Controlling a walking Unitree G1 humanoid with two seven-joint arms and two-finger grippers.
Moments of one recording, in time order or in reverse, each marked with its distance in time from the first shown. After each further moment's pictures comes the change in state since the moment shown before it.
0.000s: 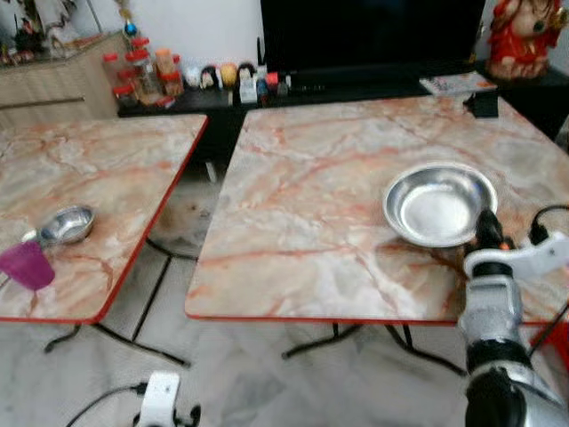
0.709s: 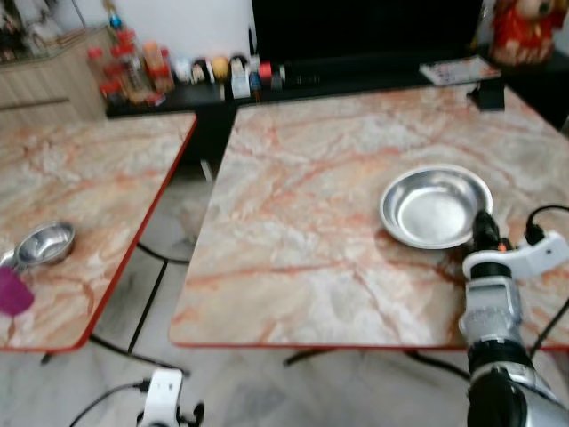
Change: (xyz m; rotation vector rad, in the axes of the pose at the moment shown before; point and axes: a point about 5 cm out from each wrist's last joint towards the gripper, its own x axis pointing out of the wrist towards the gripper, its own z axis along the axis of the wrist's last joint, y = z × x) left arm 0.003 -0.005 0.008 -0.007 -0.026 -0.013; right arm 0.000 -0.004 0.005 -0.020 -0.001 -0.009
